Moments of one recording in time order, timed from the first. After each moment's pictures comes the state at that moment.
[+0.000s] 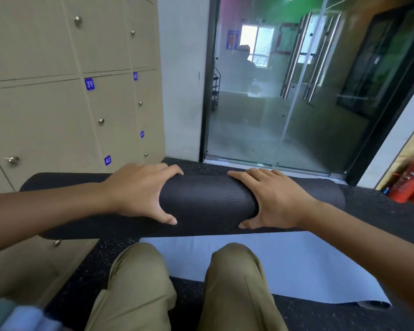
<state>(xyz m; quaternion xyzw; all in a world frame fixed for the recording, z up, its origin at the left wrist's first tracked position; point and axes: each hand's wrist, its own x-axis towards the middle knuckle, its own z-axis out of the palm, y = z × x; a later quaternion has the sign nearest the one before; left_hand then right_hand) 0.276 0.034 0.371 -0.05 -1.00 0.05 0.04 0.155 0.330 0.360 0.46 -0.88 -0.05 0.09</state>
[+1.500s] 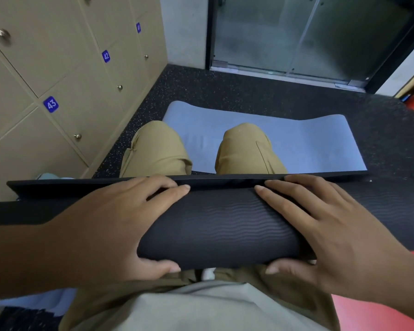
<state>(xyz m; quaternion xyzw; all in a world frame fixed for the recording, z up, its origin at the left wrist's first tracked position) 0.554 0.129 0.267 -0.13 -0.99 -0.09 0.01 0.440 0.446 0.268 0.48 -0.87 0.00 0.04</state>
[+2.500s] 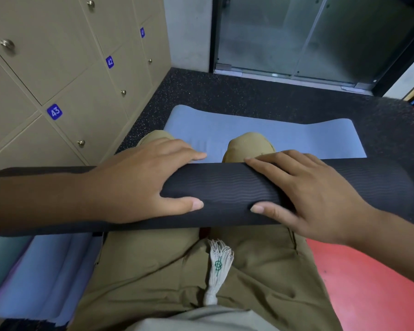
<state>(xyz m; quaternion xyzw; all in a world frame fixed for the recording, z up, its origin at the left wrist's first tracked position) 0.464 0.104 0.283 -0.12 -0.98 -0.15 -0.03 0.360 0.403 0.266 0.50 -0.86 0.05 0.06</state>
